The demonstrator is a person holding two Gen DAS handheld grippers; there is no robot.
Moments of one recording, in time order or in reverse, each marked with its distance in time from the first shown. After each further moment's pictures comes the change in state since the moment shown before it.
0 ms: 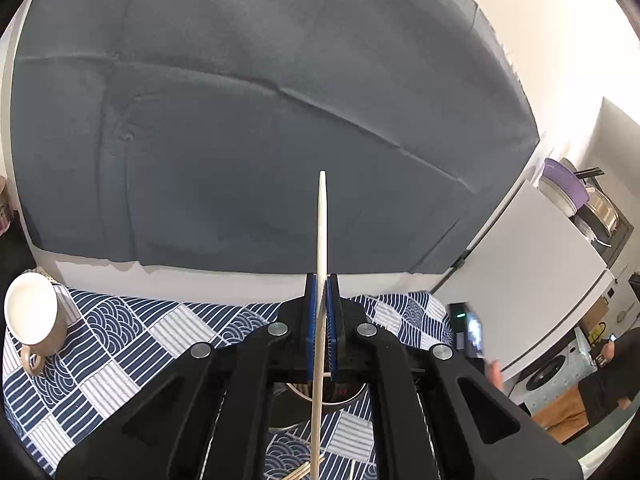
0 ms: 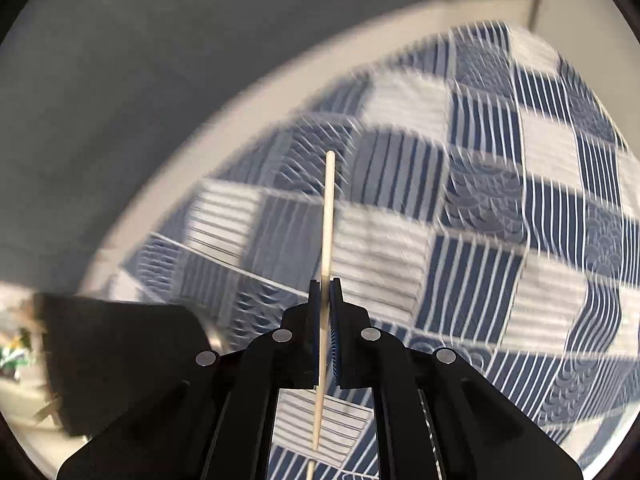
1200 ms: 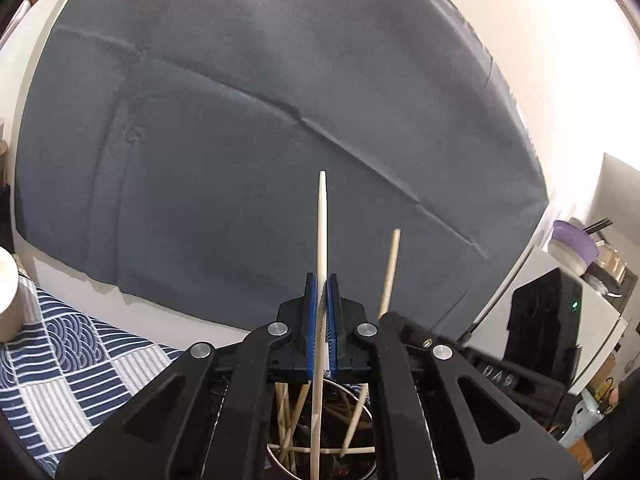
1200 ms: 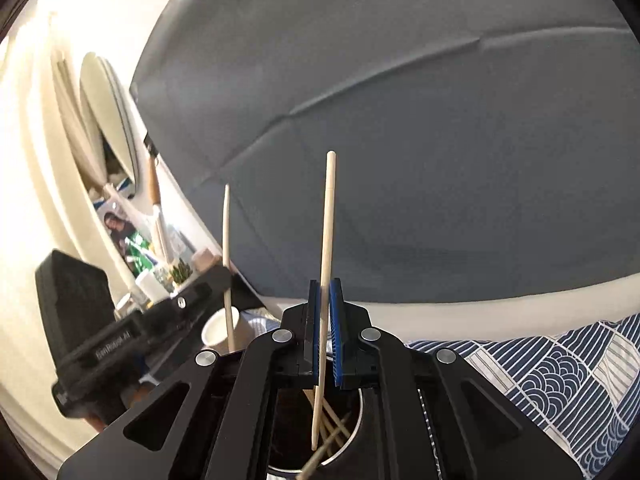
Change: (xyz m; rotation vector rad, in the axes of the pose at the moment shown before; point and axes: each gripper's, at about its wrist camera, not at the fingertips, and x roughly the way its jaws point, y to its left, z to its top) left arm 0.045 0.014 -0.031 -0.102 -0.306 -0.021; right arm -0.068 0.141 -0.008 -0.619 -0.356 0.681
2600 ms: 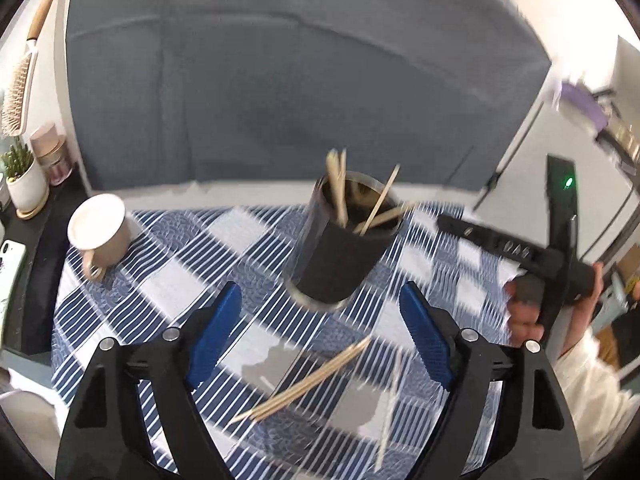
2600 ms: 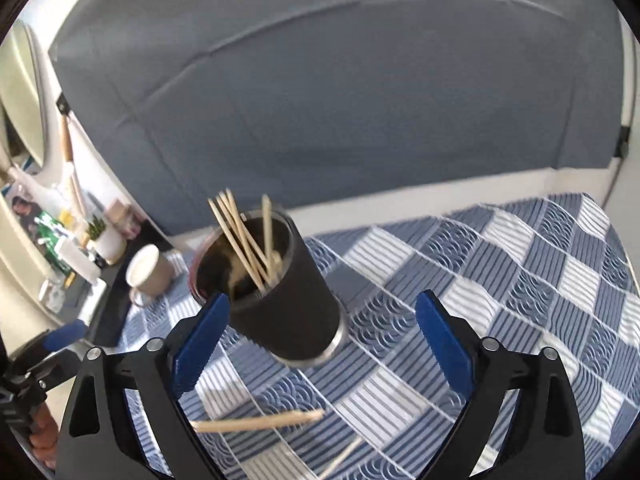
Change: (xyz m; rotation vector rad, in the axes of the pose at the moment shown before) left arm -0.130 -0.006 -0.026 0.255 0.518 0.194; right arm -0.071 0.038 -0.081 0.120 0.168 -0.478
